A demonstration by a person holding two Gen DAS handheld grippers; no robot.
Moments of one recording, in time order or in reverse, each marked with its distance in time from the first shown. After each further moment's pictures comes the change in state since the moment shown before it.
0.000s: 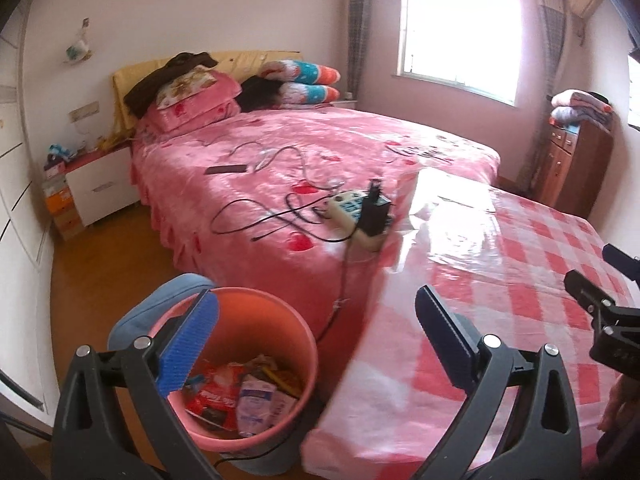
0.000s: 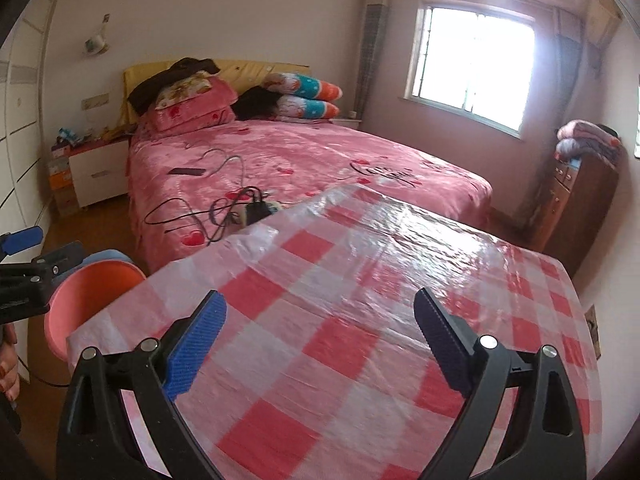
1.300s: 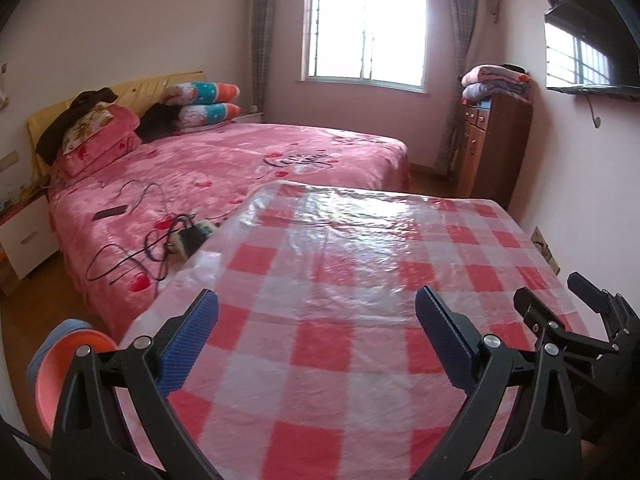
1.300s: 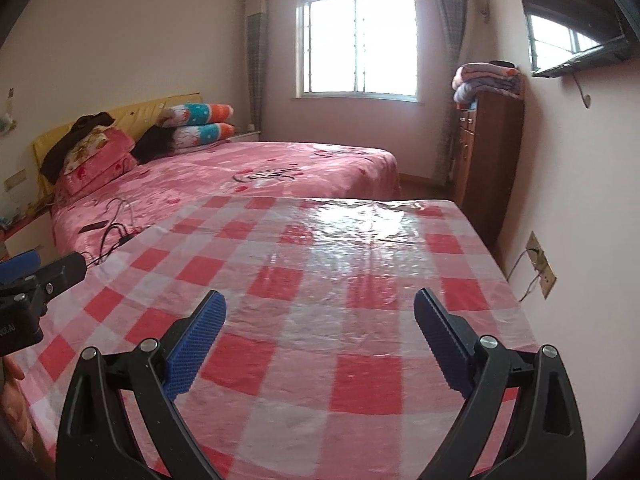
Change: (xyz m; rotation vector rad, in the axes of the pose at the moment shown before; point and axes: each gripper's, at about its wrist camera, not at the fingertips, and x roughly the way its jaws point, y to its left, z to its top) left arm -0.006 -0.211 0.011 0.163 -0.041 -0.257; right arm -0.037 -0.171 -0.054 0.288 -0.040 -0.251
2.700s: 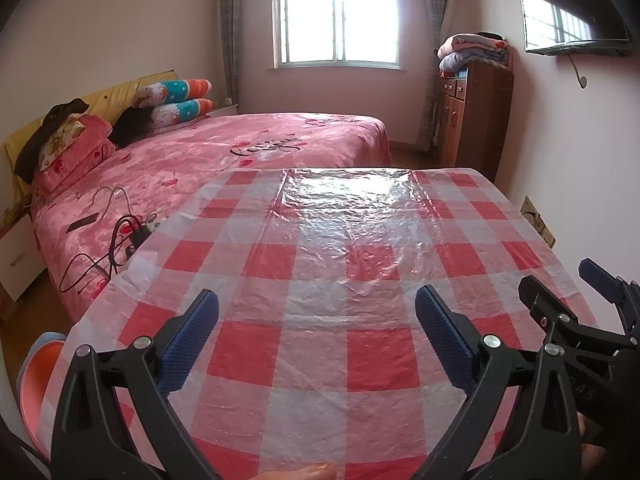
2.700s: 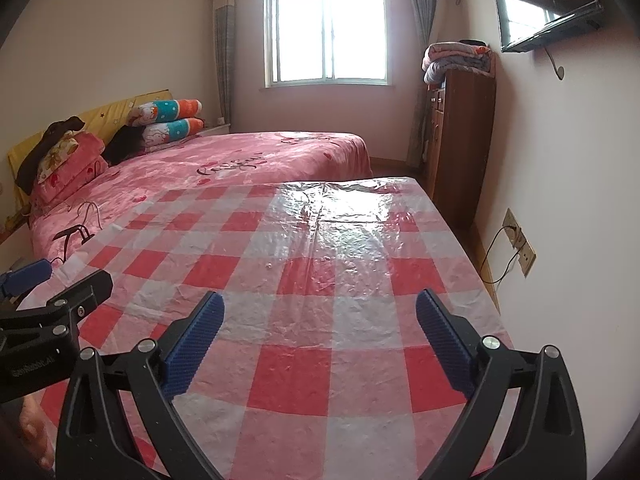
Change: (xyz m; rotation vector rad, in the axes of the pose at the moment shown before) left arm 0.041 -0.065 -0.010 0.085 0.057 -0.025; right arm 0.015 -0.047 -0.011 0.051 0.047 -0.064
